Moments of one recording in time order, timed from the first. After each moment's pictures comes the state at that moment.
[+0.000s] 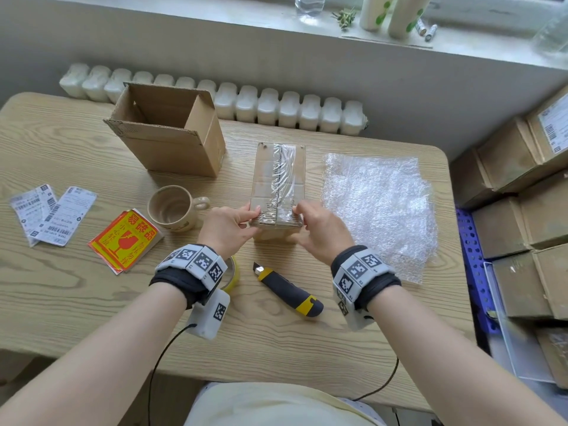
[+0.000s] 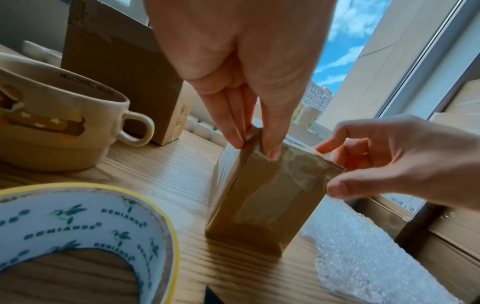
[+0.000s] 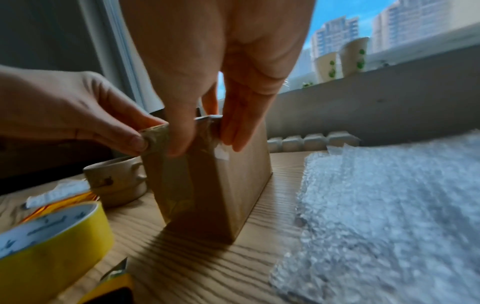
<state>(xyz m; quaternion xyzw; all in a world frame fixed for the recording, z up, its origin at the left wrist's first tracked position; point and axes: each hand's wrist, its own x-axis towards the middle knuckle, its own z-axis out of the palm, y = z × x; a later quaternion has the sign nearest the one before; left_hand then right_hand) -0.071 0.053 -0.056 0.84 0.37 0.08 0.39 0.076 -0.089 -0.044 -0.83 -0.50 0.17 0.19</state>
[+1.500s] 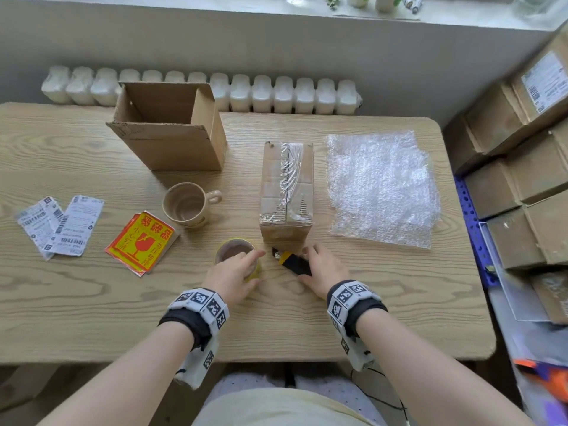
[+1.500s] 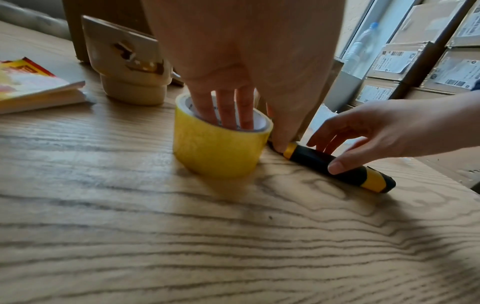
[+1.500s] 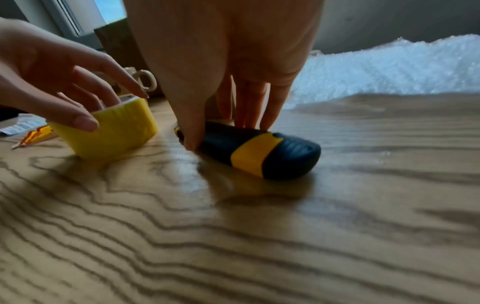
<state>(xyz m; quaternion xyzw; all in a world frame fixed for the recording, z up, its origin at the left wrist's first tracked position) -0.162 0.035 -0.088 0.92 0.23 -0.20 0.26 -0.014 -0.124 -0.096 -0.88 -0.37 0.30 0.04</state>
